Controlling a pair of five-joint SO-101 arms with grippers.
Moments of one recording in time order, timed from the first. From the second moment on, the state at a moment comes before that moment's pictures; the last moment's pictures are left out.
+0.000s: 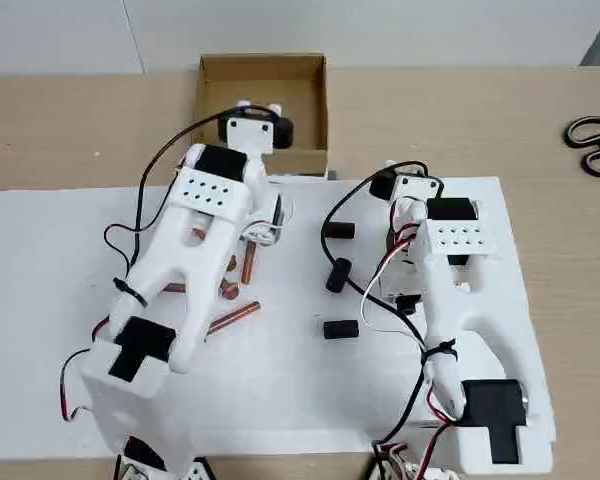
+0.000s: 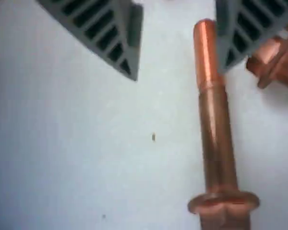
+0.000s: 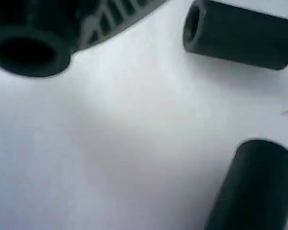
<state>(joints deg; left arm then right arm) 14.5 18.2 -9.7 86.3 13.4 -4.5 -5.3 23.7 78.7 2.6</state>
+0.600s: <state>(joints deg) 12.6 26.2 -13.1 80.9 13.8 -4.5 -5.3 23.7 78.2 2.6</state>
